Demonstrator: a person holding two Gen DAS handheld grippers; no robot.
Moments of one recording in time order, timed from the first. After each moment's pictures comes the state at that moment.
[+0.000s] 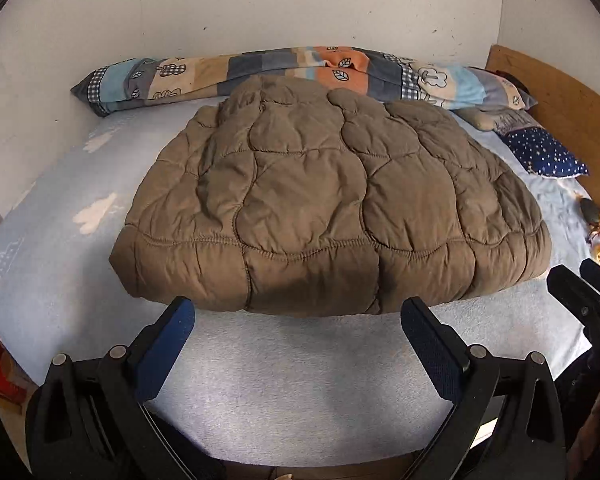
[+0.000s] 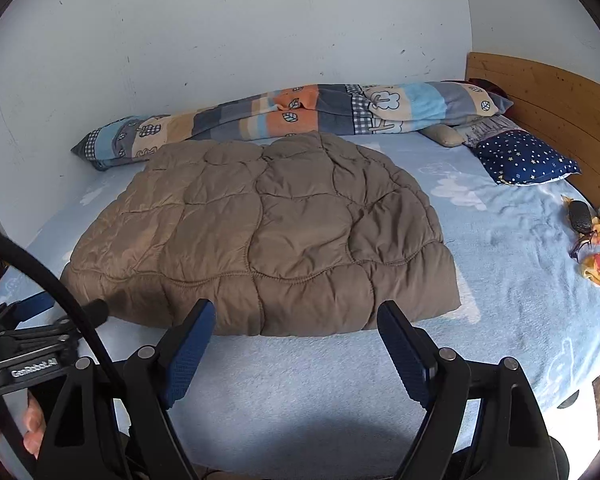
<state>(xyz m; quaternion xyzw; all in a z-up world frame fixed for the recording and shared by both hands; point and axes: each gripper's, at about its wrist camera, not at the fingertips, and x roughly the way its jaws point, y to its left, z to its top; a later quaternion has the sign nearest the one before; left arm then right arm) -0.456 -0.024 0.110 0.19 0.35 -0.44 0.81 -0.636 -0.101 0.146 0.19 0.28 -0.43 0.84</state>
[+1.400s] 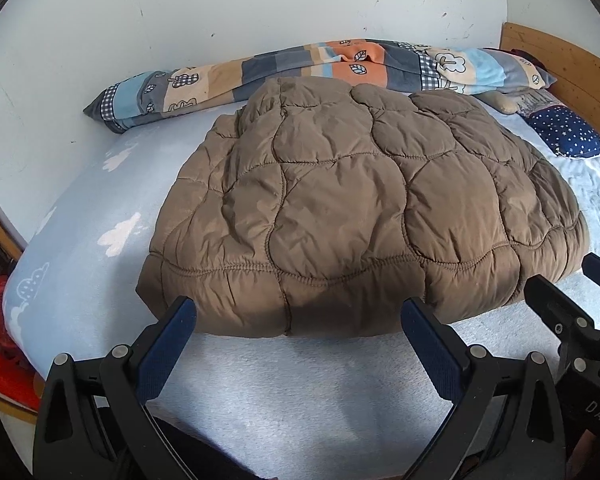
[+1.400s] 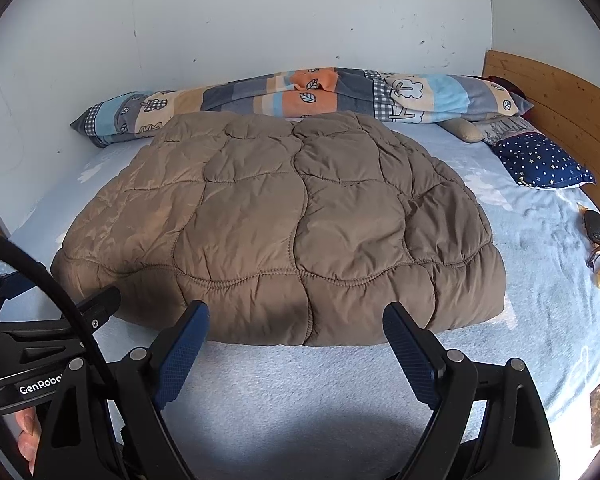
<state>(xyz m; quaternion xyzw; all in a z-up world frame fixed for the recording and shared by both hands) -0.443 -0.035 0.120 0.24 0.33 -0.39 0.82 -0.580 -0.105 0.125 0.18 0.32 -0.42 0.83</state>
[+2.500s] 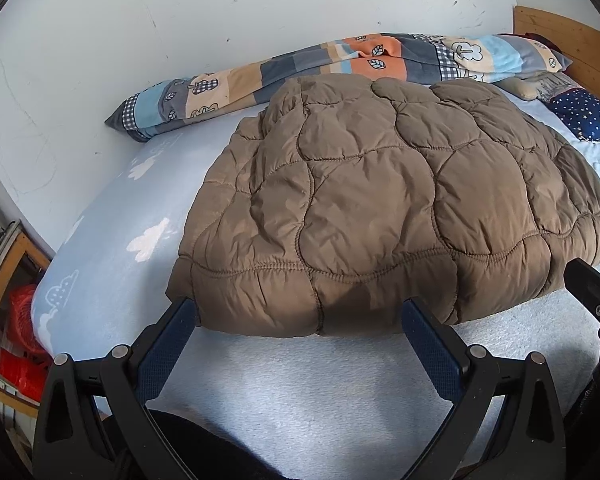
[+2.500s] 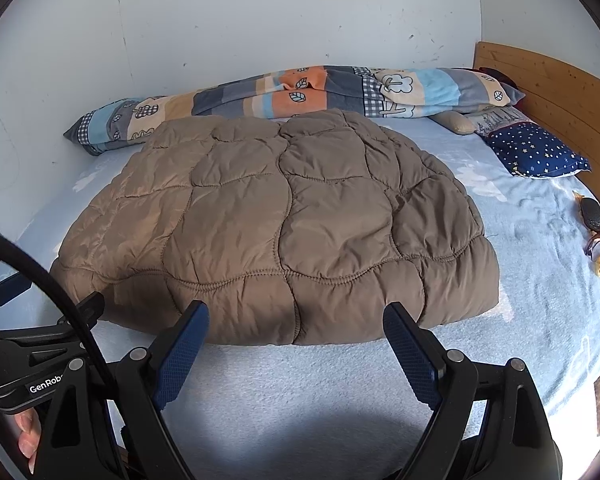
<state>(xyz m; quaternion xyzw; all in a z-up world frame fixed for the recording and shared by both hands) -0.442 -0.034 0.117 0.27 0.31 -0.36 0.84 -0.587 -0.111 0.125 0.20 0.31 -0.43 0.82</state>
